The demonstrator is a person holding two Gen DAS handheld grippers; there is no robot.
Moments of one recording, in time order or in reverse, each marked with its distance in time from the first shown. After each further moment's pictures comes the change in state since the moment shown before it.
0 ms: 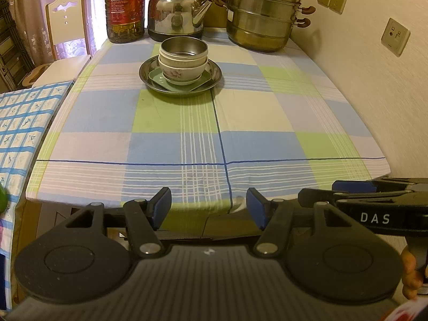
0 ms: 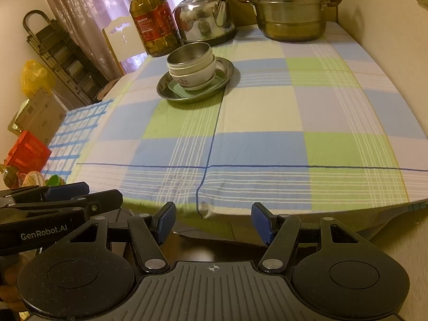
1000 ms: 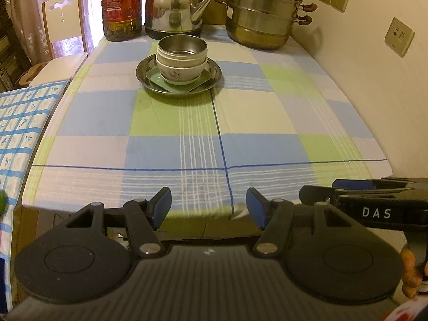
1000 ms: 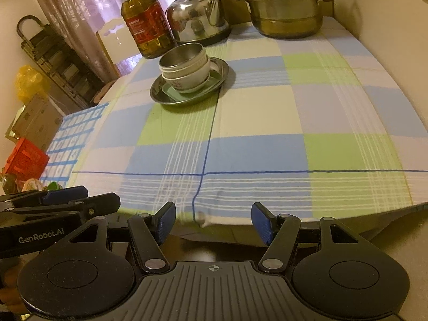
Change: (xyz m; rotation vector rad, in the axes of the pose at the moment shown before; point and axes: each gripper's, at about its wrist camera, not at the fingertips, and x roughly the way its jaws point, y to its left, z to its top) left arm 0.013 0.004 0.012 0.005 0.019 -0.010; right arm 0.010 -0.007 0.013 0.030 0.006 -0.001
